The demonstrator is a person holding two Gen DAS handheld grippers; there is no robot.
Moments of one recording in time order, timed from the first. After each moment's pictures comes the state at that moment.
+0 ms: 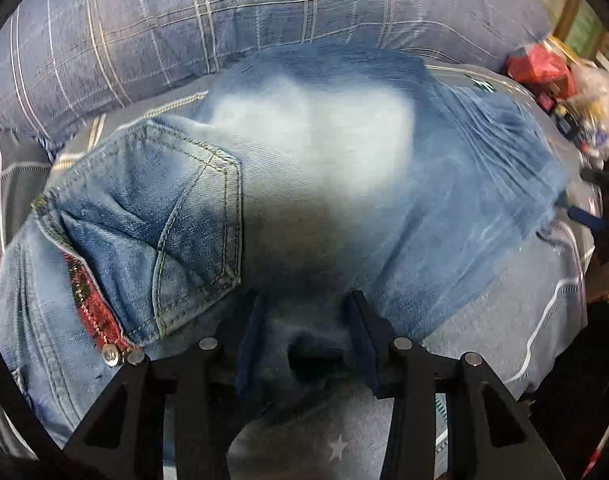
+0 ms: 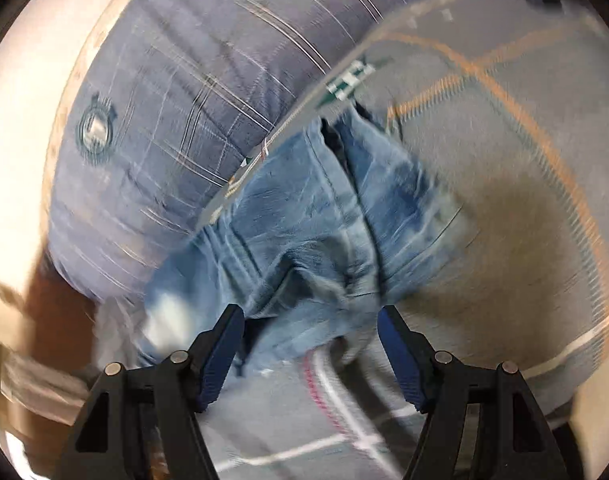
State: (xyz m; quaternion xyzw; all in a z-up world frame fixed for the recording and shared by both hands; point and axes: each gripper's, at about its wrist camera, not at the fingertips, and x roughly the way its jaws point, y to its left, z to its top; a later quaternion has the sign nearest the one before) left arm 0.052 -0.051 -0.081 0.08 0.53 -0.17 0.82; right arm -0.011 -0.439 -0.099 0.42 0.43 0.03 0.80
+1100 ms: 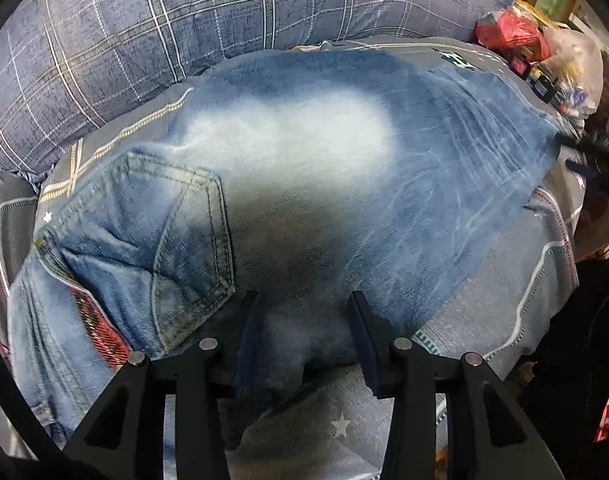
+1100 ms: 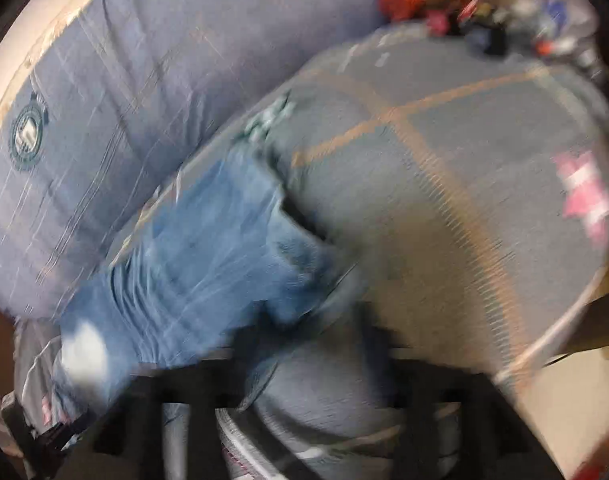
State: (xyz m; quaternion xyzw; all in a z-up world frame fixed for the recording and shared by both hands) left arm 0.055 -0.060 -0.068 0.13 0.55 -0.22 0.80; right arm 0.001 -0.454 -0.076 0.29 0.42 -0.14 0.84
